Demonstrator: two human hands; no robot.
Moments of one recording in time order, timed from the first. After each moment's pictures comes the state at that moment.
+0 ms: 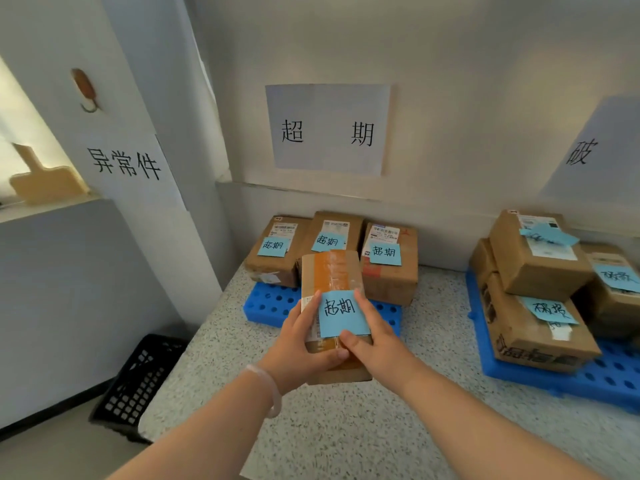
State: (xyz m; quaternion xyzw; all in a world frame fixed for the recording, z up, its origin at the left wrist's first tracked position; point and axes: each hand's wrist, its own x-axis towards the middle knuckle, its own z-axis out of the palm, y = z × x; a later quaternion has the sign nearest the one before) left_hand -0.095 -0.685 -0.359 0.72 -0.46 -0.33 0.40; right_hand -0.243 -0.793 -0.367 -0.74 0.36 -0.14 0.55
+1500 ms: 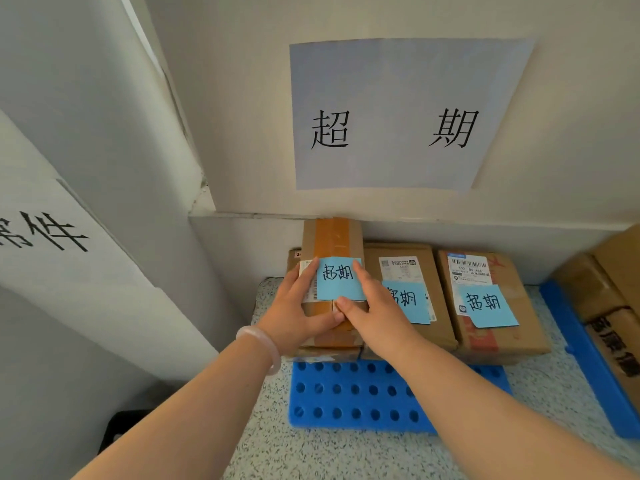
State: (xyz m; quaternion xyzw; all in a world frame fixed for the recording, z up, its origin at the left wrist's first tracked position) left_hand 0.232 -0.881 -0.397 0.69 -0.53 -0.38 0.31; right_hand 0.062 -0.938 -0.380 -0.73 0.52 -0.12 0.43
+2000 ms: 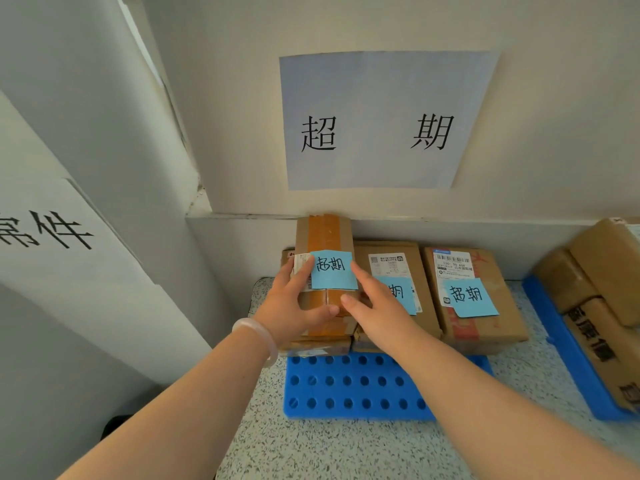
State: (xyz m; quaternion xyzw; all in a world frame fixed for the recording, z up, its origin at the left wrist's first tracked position) left_hand 0.223 -0.878 -0.388 0.71 -0.54 -0.36 0.26; right_hand 0.042 -0.927 -0.366 -0.72 0.51 -0.13 0.46
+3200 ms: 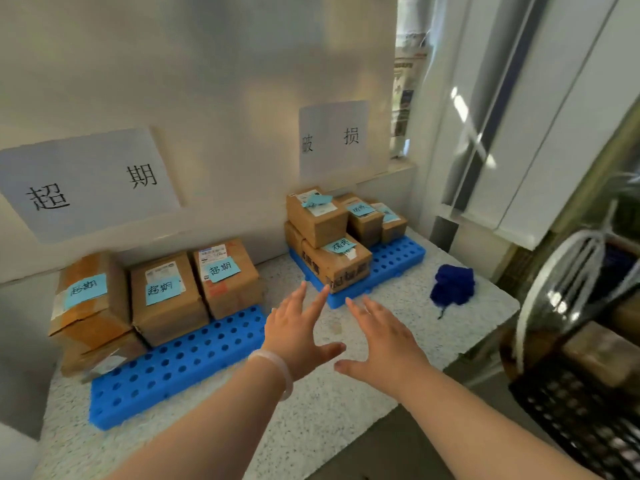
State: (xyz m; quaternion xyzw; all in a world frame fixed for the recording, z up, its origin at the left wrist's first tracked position) left_hand -0.188 -0.724 -0.315 0.56 -0.81 -0.12 0.08; right_hand -0.363 -0.672 -0.306 -0.71 0.67 -0.11 0.19
